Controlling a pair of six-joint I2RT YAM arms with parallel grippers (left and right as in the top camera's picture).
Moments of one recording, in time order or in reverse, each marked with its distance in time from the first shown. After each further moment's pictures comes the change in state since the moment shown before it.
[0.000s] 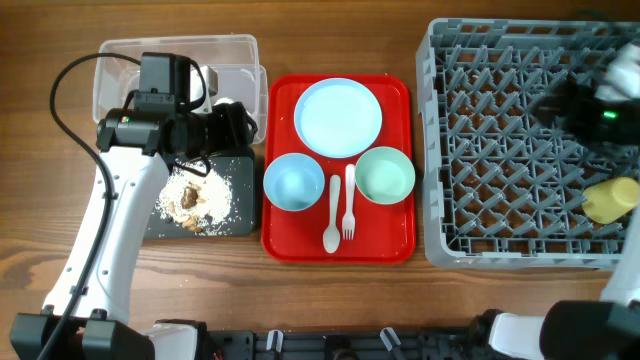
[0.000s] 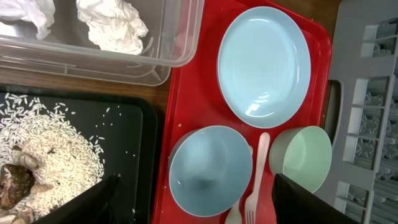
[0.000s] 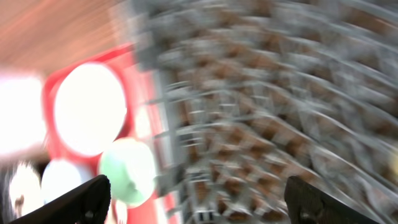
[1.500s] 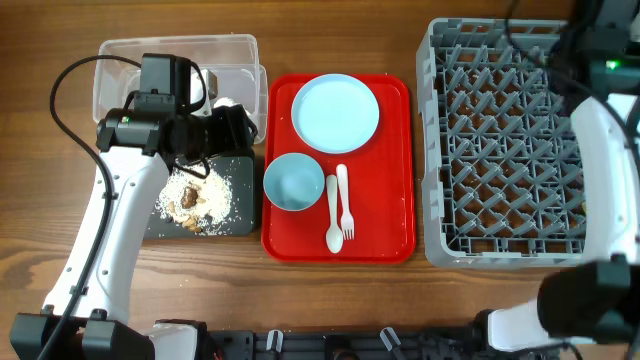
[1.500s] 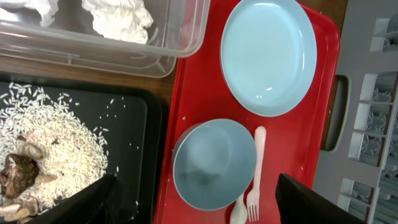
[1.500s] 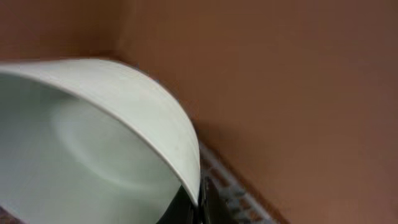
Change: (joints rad) left arm 0.000 0.000 0.000 -0.027 -0.007 0.000; right arm 0.242 0.142 0.010 0.636 1.354 0.031
